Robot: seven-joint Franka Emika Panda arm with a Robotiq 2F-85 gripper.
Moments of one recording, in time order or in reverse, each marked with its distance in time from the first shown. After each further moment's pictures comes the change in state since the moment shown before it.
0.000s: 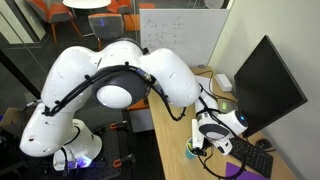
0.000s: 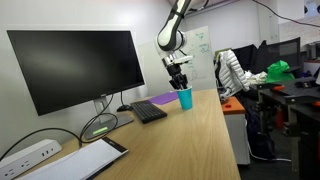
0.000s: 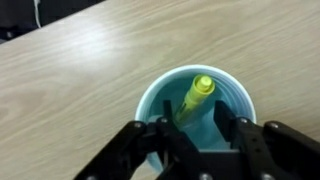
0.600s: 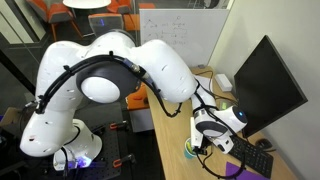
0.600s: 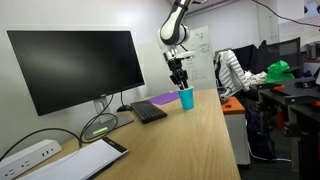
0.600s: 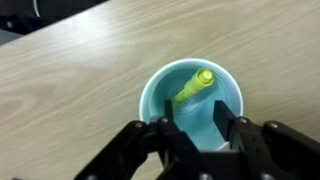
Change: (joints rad) arm 0.005 -0.093 -0.004 -0.093 -0.014 0.069 -0.002
